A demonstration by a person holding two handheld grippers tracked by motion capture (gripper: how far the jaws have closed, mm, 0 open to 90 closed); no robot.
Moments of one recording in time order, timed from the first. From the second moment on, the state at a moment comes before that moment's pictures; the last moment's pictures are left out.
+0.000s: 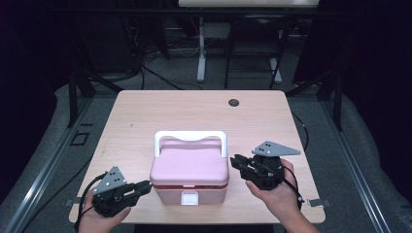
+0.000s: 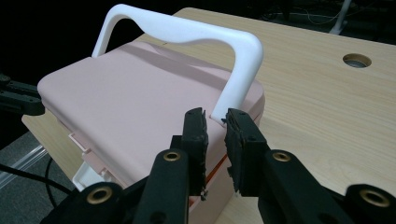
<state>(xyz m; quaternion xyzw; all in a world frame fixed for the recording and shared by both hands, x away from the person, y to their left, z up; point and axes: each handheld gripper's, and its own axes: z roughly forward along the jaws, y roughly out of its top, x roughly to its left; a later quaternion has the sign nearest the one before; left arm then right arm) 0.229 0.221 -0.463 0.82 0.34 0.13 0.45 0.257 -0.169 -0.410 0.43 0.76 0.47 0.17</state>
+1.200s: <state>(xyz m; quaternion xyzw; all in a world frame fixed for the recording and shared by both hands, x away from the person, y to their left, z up) 0.247 0.233 -0.450 0.79 0.37 0.15 0.47 0.264 -0.175 -0.414 0.43 0.75 0.47 0.17</state>
